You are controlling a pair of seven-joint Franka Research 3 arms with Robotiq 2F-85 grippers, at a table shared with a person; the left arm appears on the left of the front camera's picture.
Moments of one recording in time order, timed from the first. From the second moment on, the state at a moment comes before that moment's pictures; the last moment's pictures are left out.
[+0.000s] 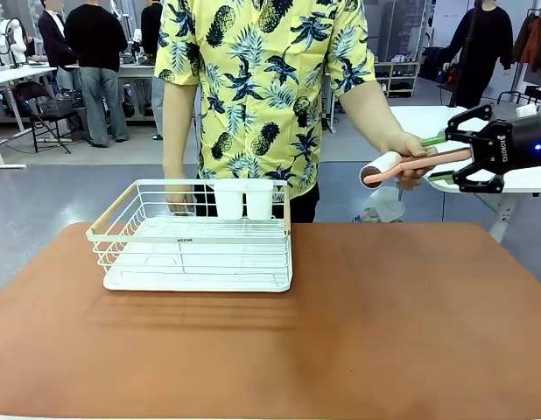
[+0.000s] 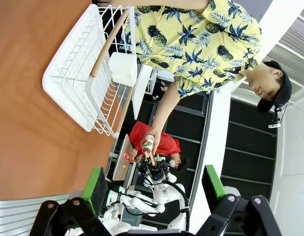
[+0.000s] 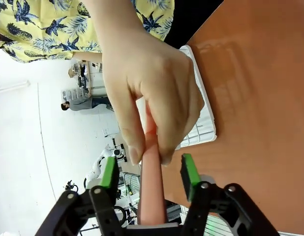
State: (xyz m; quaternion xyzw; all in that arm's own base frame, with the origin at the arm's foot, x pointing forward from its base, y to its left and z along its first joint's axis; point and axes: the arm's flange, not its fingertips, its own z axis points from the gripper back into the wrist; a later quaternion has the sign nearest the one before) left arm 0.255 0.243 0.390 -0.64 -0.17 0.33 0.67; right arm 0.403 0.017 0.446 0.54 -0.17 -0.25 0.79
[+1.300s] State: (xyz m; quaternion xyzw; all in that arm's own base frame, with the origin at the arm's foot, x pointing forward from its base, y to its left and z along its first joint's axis) left arm 0.255 0.243 0.390 -0.64 -0.17 0.33 0.67; right arm 0.402 0.015 0.444 0.54 -0.17 -0.25 0.79
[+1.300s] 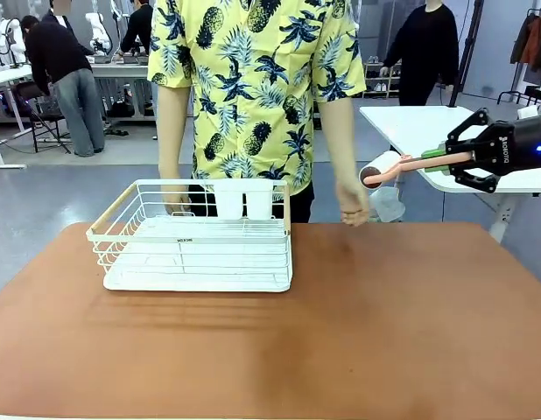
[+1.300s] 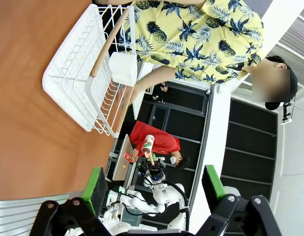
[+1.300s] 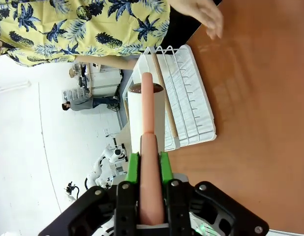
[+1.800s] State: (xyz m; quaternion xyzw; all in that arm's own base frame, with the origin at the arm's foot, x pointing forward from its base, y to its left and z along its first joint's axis) left arm 0.255 0.243 0.390 -0.64 -0.17 0.33 0.67; right arm 0.402 0.015 0.444 0.54 -0.17 -0.25 0.79
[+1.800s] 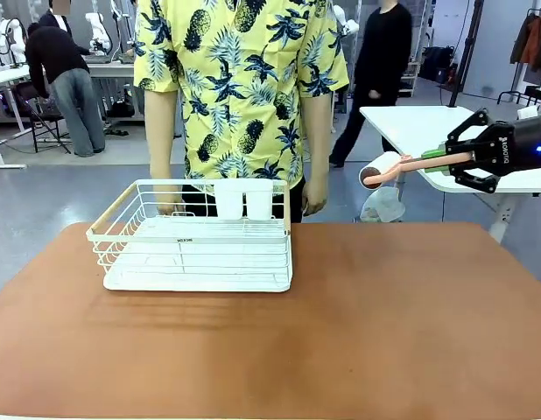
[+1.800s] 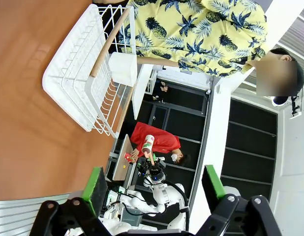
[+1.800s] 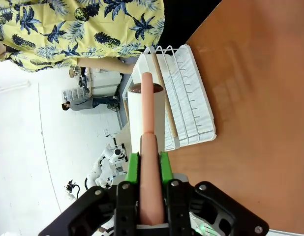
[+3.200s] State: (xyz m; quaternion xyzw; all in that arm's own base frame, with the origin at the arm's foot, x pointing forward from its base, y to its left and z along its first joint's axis) left arm 0.255 0.243 0.390 -0.64 -0.17 0.33 0.67; right arm 0.402 0.015 0.444 0.54 -0.17 -0.25 0.79
